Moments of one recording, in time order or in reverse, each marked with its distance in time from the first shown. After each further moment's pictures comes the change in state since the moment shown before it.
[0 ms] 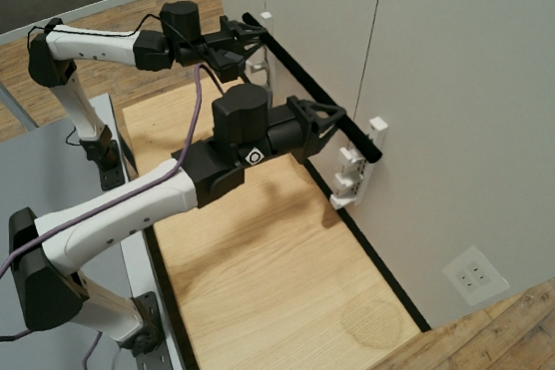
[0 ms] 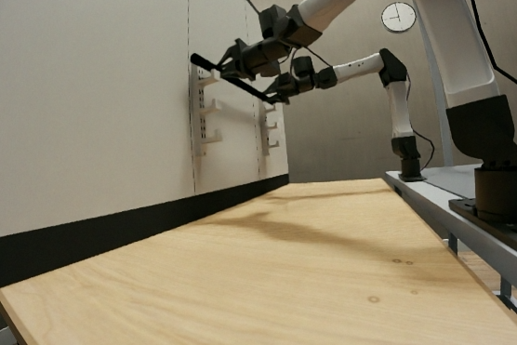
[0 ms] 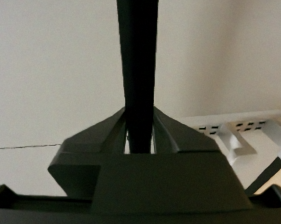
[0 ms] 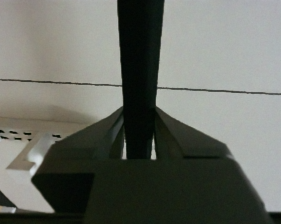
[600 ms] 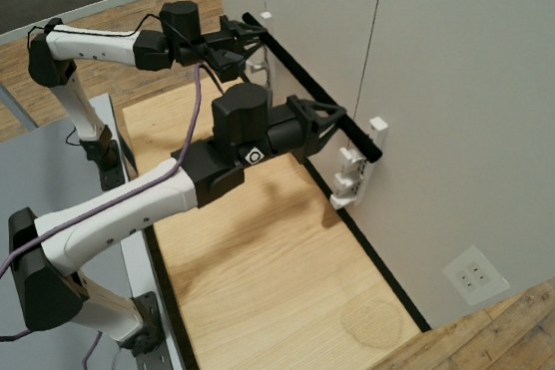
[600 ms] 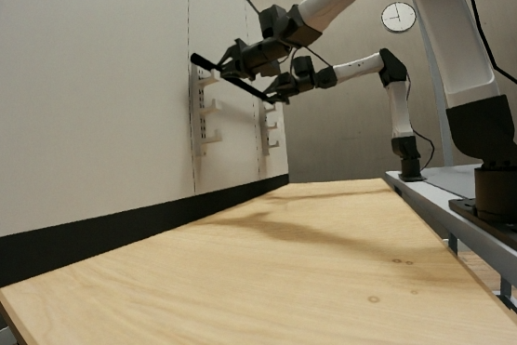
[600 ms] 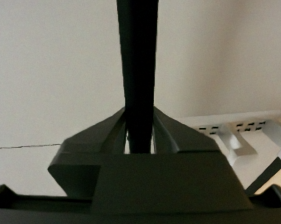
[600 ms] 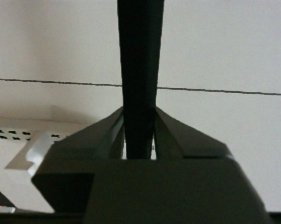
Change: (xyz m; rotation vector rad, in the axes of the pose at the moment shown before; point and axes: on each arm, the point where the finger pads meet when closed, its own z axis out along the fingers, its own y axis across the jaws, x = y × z) left arm 0.000 0.001 0.000 -0.001 0.000 -0.003; right arm 0.000 -0.001 0.000 0.000 0.000 -0.002
